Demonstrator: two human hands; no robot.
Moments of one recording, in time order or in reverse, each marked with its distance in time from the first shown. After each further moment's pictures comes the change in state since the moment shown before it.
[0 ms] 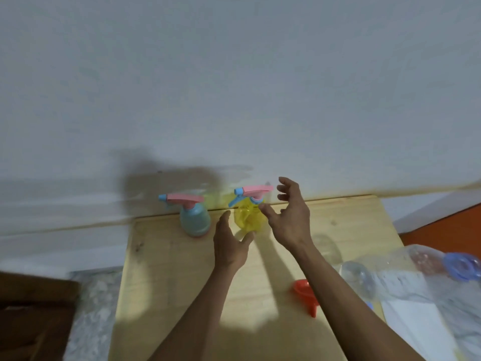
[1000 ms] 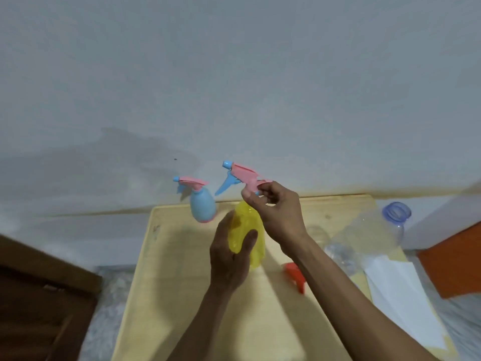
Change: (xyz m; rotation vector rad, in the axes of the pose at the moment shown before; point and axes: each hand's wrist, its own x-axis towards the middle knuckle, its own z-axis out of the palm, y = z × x) left_hand -0.149 0.049 -0.031 -0.262 0.195 0.266; right_hand -0.083 -0.044 -0.050 0.396 -0.160 -0.079
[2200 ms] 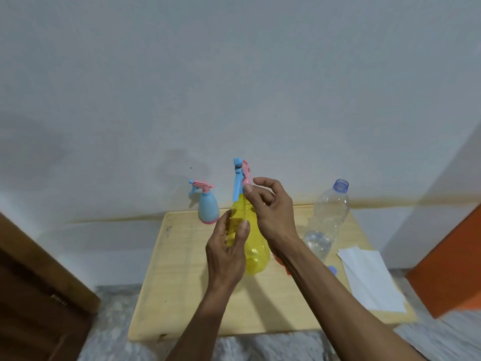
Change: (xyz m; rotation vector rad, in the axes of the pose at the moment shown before) left_hand -0.115 0.080 -0.052 -0.193 0.108 0.096; right_hand -0.148 -0.072 -0.004 0.254 0.007 -0.146
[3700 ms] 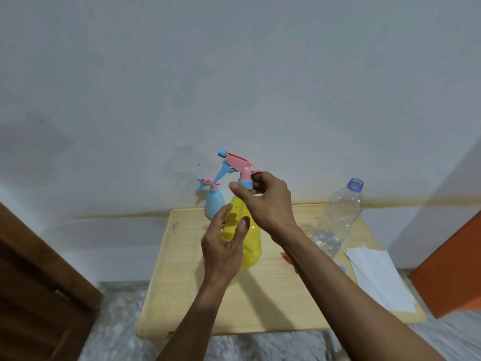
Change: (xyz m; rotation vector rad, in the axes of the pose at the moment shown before) left_hand 0.014 -0.011 -0.028 0.093 0.037 0.043; right_hand 0.007 -0.009 0.033 -0.440 -0.004 -0.080
